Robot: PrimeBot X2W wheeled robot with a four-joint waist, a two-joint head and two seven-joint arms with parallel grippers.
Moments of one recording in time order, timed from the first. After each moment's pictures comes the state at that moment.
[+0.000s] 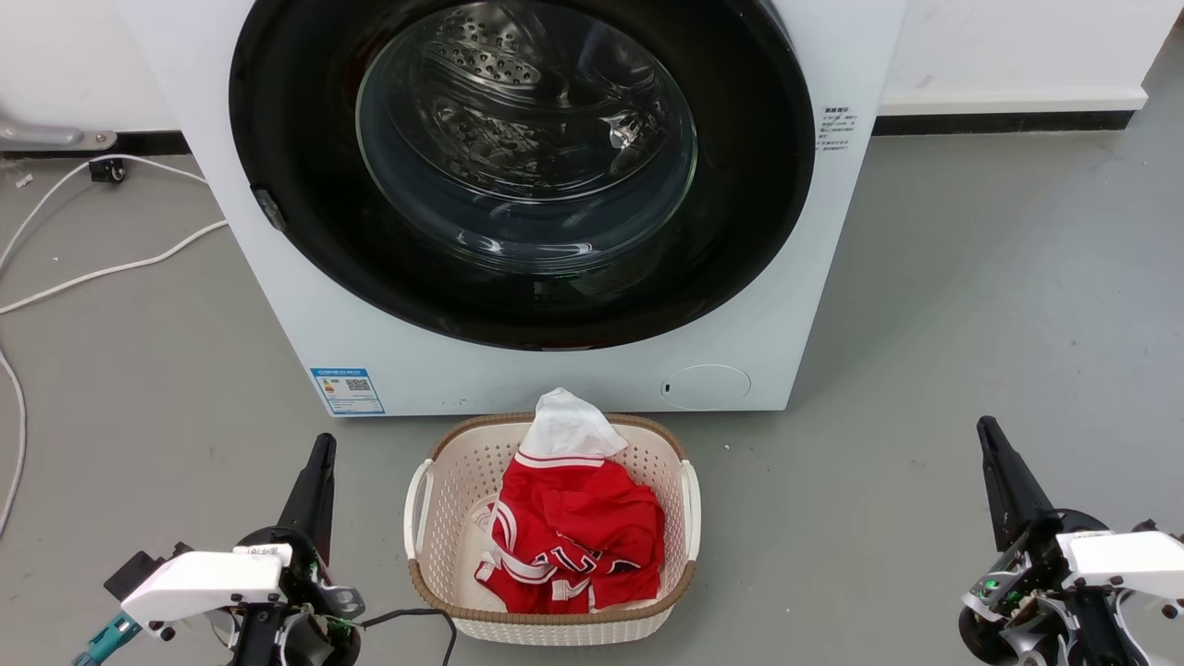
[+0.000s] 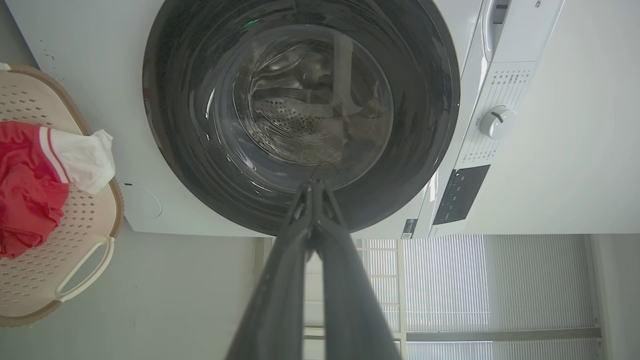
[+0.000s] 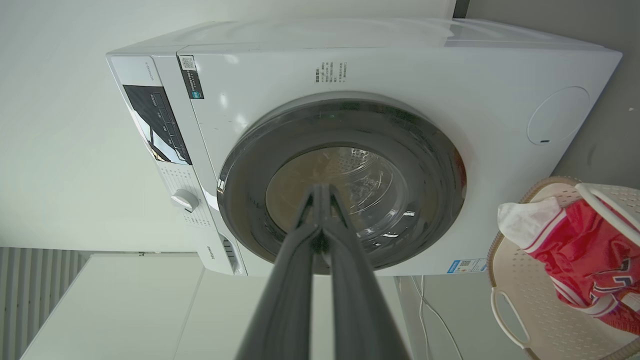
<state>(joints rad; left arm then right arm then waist) -0.11 0.05 0.11 0.25 -1.61 -0.13 0.11 -0.10 -0.06 -0.10 0.24 1.62 0.13 0.11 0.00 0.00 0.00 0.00</state>
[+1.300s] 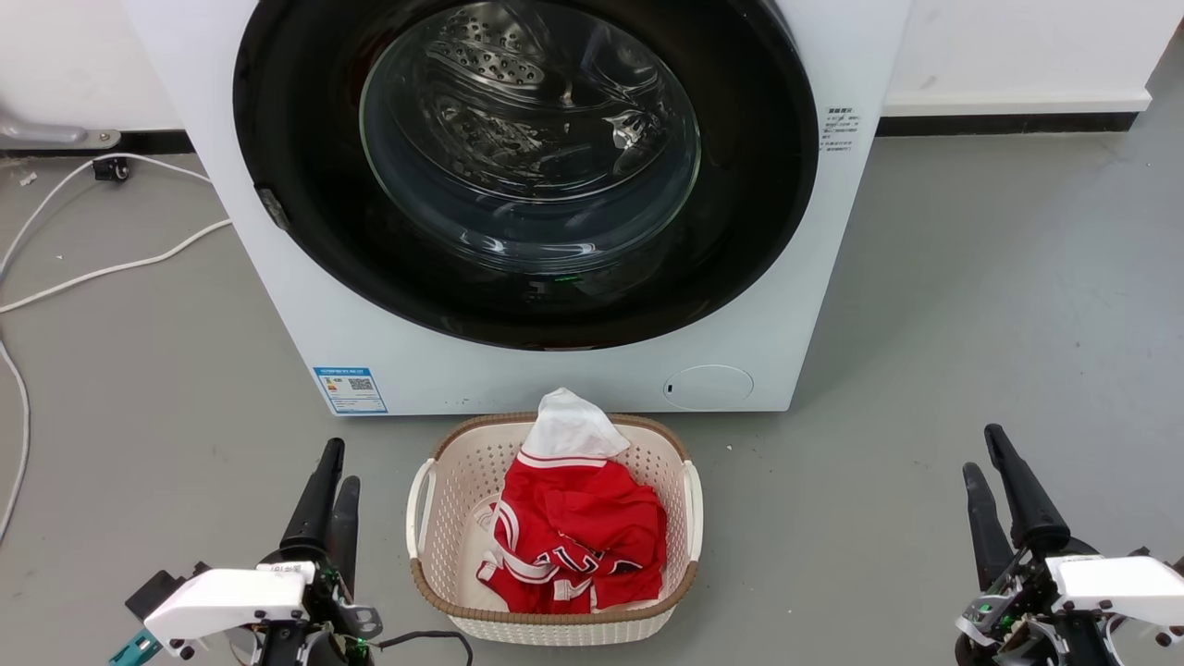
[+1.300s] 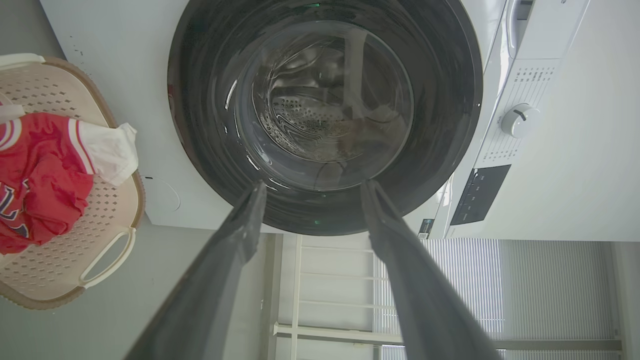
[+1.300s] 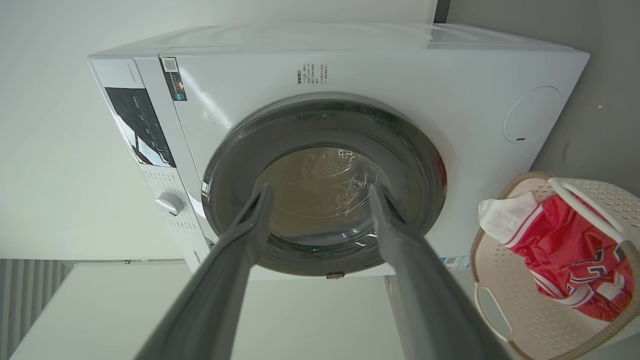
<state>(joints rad) -0.09 0.05 0.08 0.26 -1.60 -0.13 0.08 -0.07 -0.06 -0.09 0.25 1.61 0.13 0.07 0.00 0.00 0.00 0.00</state>
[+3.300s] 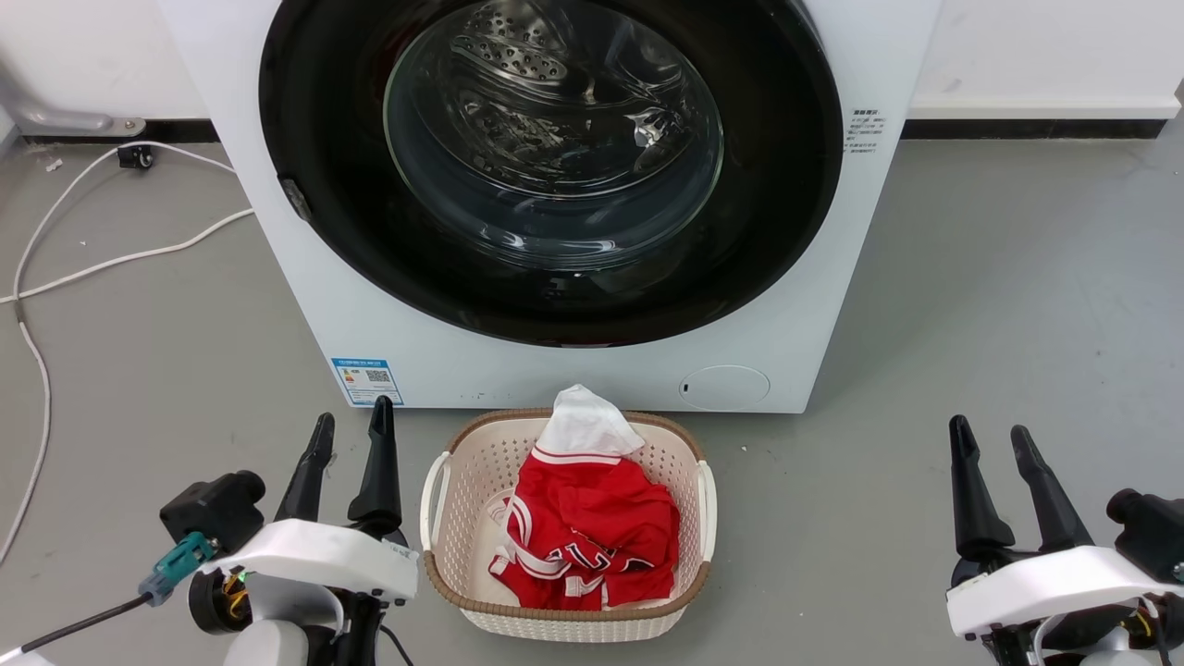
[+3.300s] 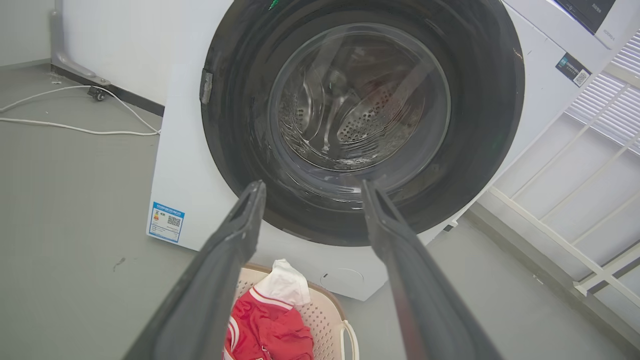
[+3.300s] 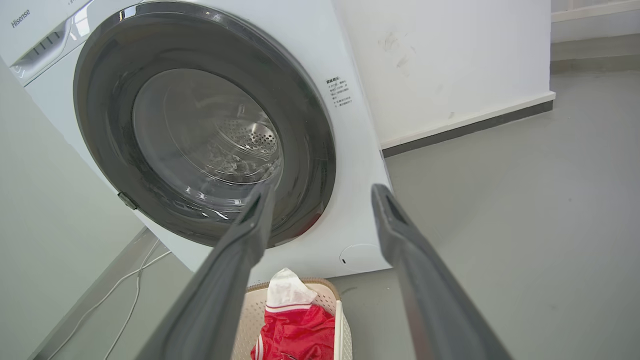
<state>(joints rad) -0.13 0.06 0.00 0.22 -0.53 -0.10 -0.14 -0.01 -0.05 -0.05 0.09 0.42 0.13 -0.11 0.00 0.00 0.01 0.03</state>
